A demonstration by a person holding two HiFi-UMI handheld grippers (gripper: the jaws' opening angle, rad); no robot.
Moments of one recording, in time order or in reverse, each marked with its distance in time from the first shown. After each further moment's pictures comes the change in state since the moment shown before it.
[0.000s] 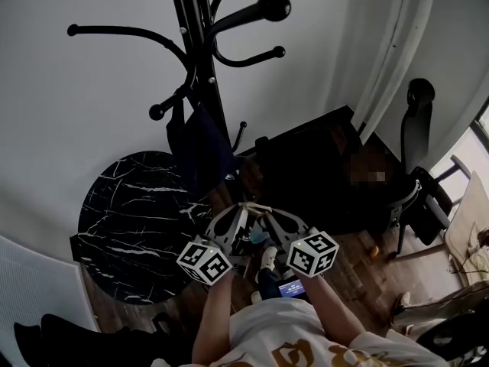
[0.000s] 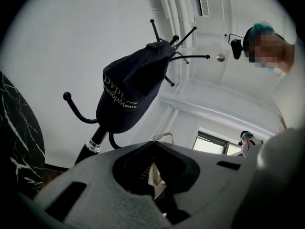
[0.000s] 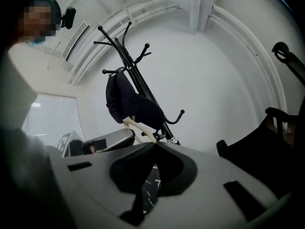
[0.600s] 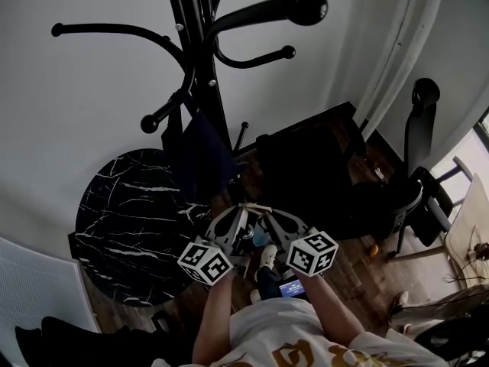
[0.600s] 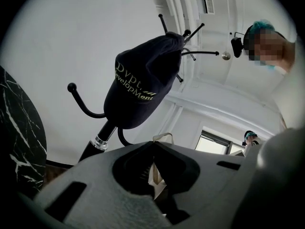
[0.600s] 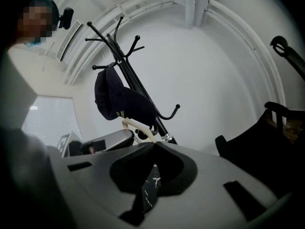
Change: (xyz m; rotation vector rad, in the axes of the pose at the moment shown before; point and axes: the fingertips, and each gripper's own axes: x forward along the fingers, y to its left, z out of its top) left arm 0.014 0.030 -0.012 -0.025 0.027 0.031; right arm 0.023 -0.023 -0.009 0.035 0.039 -0.017
